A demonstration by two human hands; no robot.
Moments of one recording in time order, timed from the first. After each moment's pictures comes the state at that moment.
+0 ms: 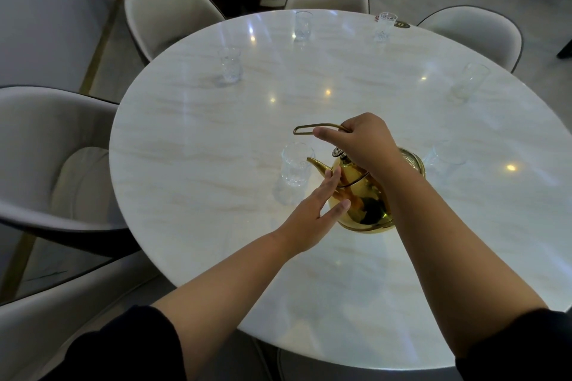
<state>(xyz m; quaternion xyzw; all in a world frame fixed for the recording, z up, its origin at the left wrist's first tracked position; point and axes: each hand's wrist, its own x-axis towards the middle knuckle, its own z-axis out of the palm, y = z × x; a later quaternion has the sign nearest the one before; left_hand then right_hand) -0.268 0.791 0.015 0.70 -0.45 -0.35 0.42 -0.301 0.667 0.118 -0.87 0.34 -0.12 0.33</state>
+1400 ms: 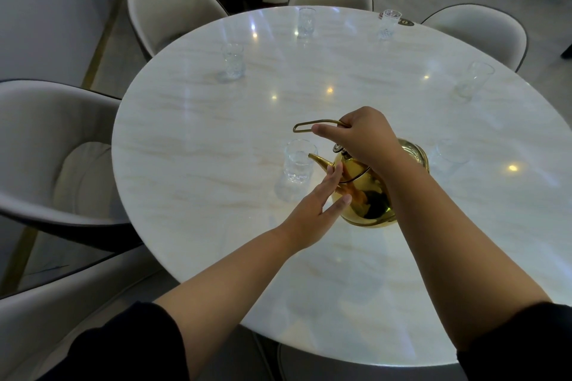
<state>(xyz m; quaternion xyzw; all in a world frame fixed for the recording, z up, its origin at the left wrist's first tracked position) -0.267 0.793 0.018 0.69 -0.45 -0.35 0.44 -0.291 0.665 0.114 -0.89 0.32 -0.10 0.31</state>
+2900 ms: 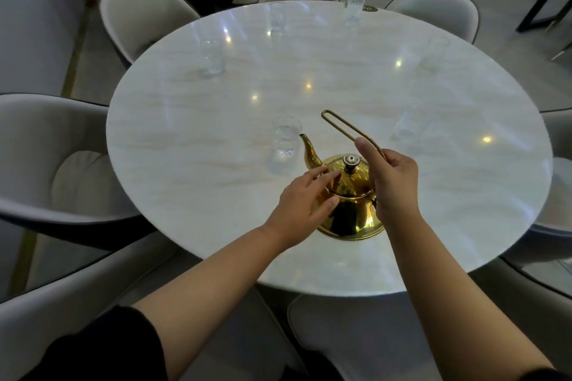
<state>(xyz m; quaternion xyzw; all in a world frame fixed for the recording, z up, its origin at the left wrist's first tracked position) -0.305 0.863 0.022 0.73 -0.55 -0.22 0.35 -0.417 0.758 0.069 -0.58 0.39 -0.41 0.59</state>
